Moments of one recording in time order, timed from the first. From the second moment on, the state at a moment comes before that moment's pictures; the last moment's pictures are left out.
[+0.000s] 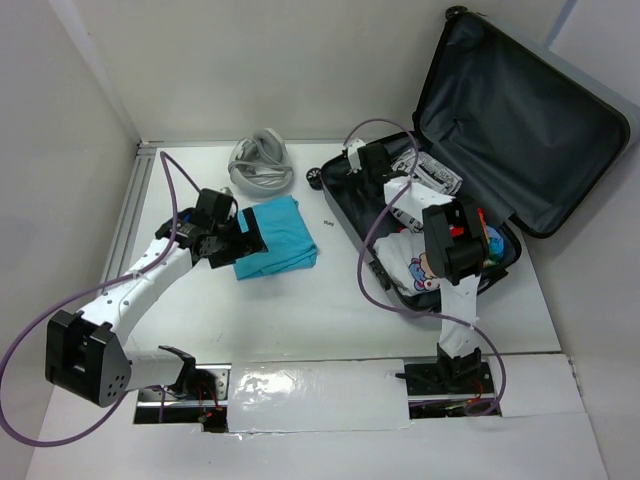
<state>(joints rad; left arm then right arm) -0.35 1.26 1.00 -0.68 0.03 -0.68 0.33 2.08 1.50 -0.18 0.20 -0.33</state>
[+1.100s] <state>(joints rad) -0.30 1.29 0.99 -0.70 0.05 -0.66 0.28 2.17 1.53 0.07 0.57 -0.11</state>
